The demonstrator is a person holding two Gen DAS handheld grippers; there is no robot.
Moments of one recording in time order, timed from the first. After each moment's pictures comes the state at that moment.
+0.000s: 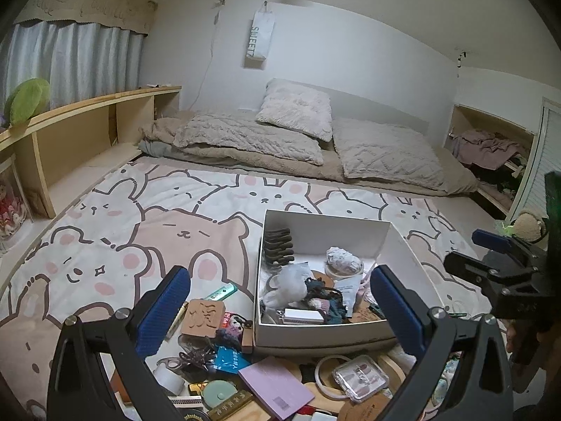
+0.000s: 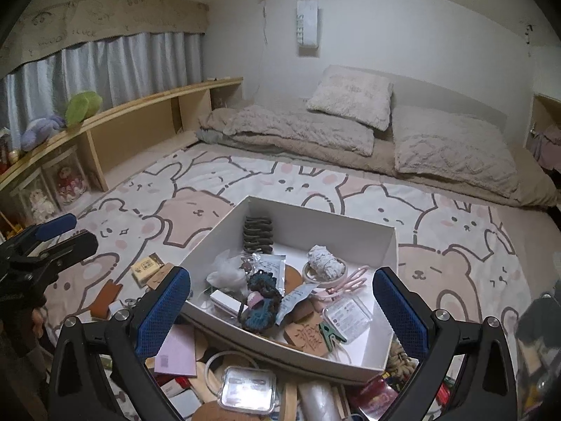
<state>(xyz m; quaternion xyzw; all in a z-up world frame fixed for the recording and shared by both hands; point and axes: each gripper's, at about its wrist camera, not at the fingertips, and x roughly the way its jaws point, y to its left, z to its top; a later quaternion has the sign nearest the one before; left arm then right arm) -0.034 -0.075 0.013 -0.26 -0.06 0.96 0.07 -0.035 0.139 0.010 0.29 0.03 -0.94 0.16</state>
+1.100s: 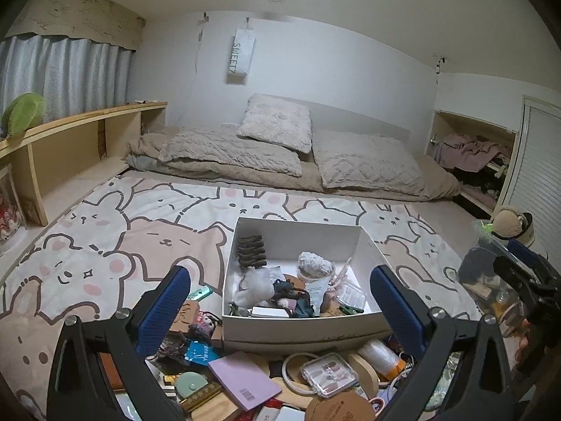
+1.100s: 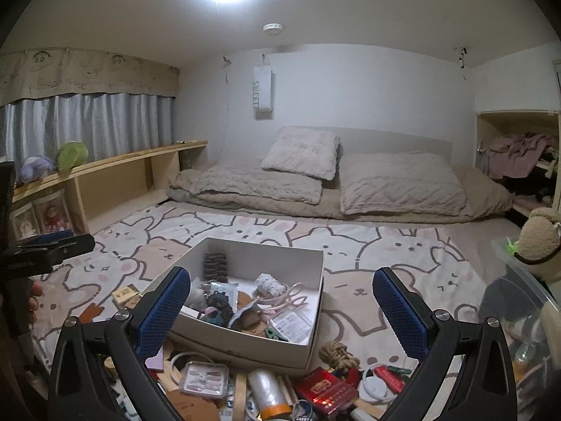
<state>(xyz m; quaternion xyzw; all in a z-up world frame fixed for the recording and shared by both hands) 0.001 -0.038 0.020 -0.23 -0.06 0.97 0.10 0.055 0.222 0.009 0.16 0.00 -0.98 0.09</state>
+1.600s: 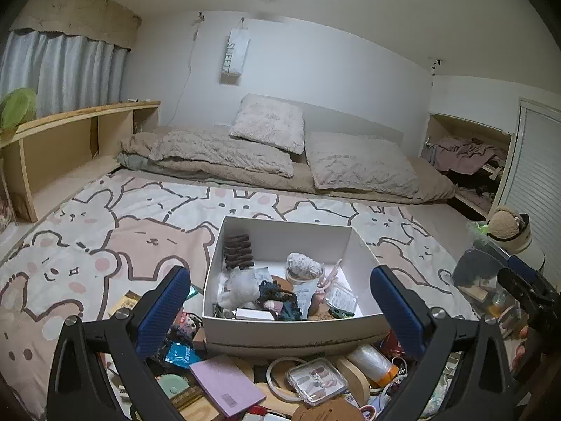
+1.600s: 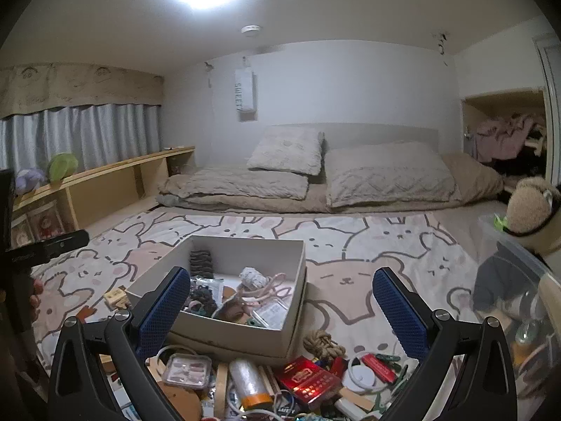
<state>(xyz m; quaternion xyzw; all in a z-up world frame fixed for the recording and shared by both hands) -0.006 -0.024 0.008 -0.22 -0.07 0.97 0.11 0.058 0.262 -0.013 0.16 -0.03 -0.98 0.07</state>
